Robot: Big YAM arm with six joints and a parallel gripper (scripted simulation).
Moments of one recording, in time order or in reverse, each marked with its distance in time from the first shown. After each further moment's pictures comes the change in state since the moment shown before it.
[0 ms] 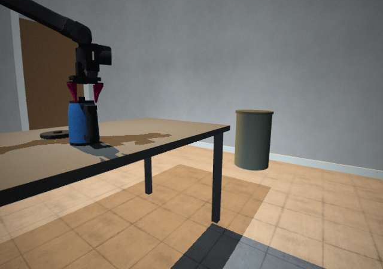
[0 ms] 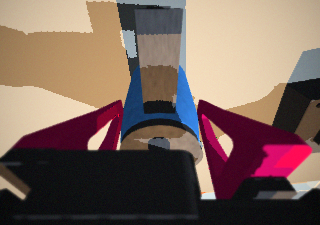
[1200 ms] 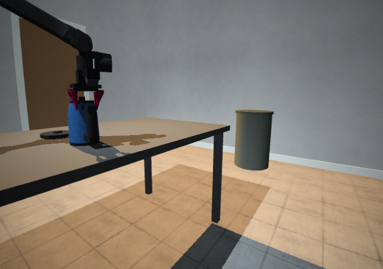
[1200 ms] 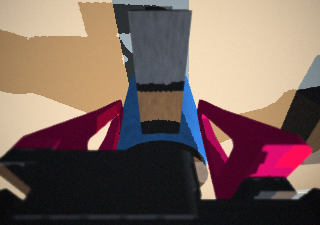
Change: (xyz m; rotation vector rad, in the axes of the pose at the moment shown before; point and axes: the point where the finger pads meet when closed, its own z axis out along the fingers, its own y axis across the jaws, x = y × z) arm 0.000 0.001 0.028 0.001 0.001 0.000
